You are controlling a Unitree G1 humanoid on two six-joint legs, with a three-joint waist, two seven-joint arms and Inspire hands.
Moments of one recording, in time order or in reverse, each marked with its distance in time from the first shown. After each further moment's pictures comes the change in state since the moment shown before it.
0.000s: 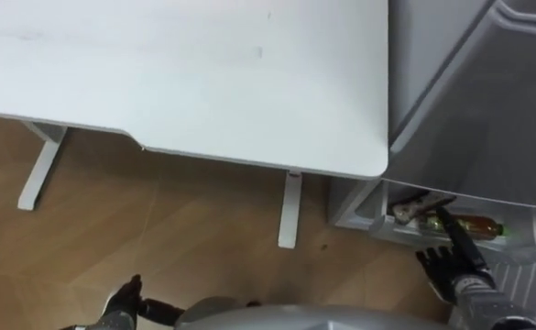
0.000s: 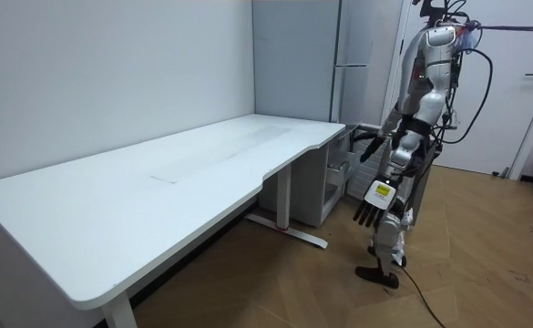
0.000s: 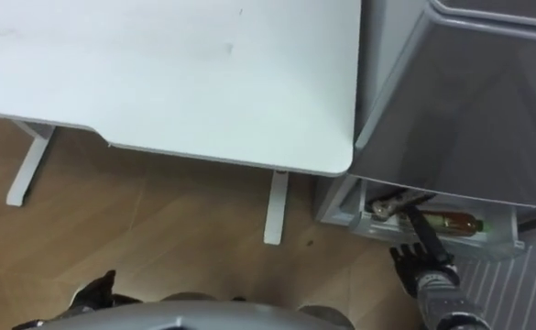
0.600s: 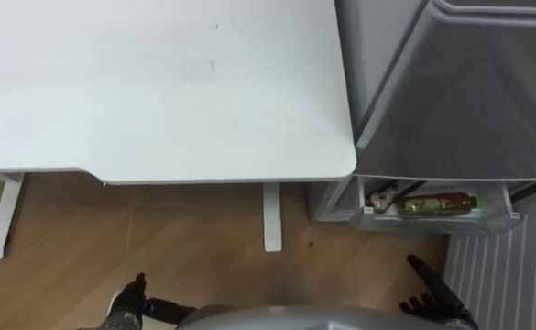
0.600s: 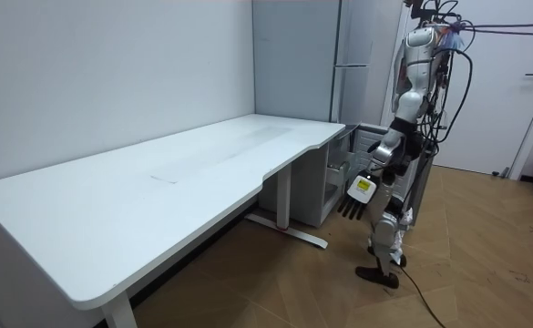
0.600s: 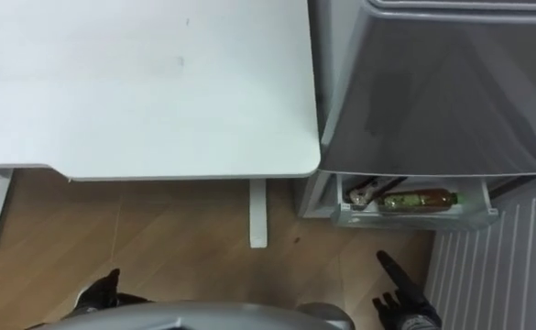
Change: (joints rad) left arm -0.016 -0.005 0.020 0.056 0.001 -0.045 -0.022; right arm 0.070 0.038 0.001 0.024 -0.196 -0.020 -0.003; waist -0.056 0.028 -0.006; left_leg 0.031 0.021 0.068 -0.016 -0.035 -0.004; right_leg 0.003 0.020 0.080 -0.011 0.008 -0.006
